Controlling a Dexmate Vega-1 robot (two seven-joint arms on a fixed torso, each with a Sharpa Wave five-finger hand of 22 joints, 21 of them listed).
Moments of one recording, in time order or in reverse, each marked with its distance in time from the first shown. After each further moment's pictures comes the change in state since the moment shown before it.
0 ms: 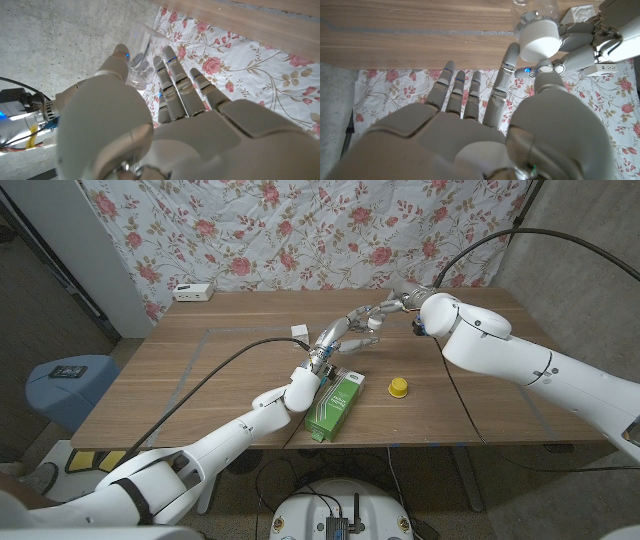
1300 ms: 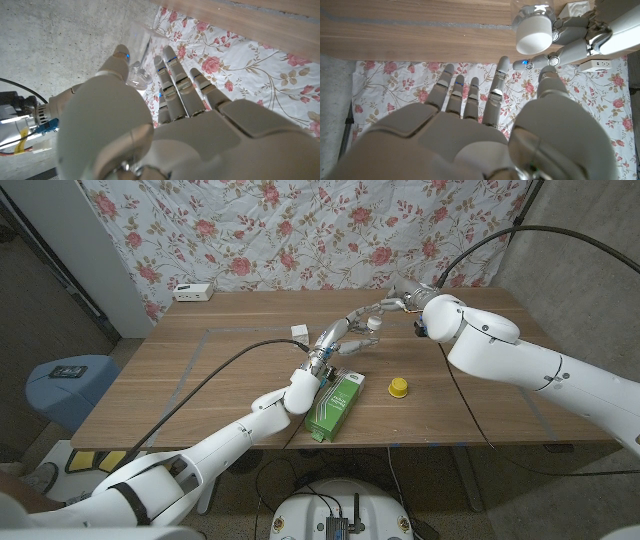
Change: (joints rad) left arm 0.020 0.009 -0.009 -0.031 0.005 0.013 0.002; left_hand 0.001 0.001 0.000 0.000 0.003 0.000 0.000 0.000 0.000 0.000 0.000 -0.001 0.000 0.000 0.000 0.000 0.001 0.000 0.000 0.000 0.000; right arm -0.017 -0.048 0.005 -0.065 0.025 0.021 -0.045; right_hand -0.122 -0.018 -0.047 0.022 0.000 -0.342 0.039 -0.129 0.007 -0.128 0.047 -0.056 0.003 -0.070 0.047 -0.045 0.003 -0.063 0.027 -0.012 0.000
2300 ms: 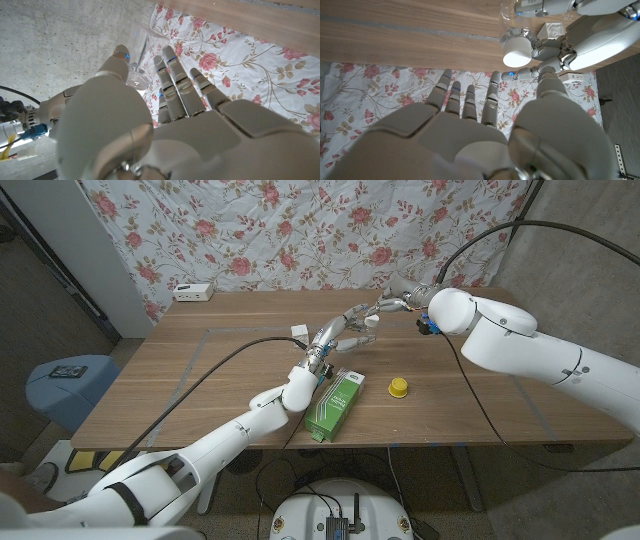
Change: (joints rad) left arm -0.003 0.011 -0.007 -0.019 0.006 0.029 0.002; left_hand -0.004 0.001 0.000 0.000 -0.003 0.000 0.000 0.000 0.000 0.000 0.000 0.001 0.000 0.000 0.000 0.000 0.000 0.000 0.000 0.000 0.000; right arm 0.023 -0.061 0.025 -0.021 -0.001 0.088 0.161; right_hand 0.005 0.005 0.005 -0.027 0.000 -0.238 0.026 -0.117 -0.012 -0.152 0.033 -0.004 0.000 -0.113 0.031 -0.018 -0.006 -0.076 0.011 -0.008 0.000
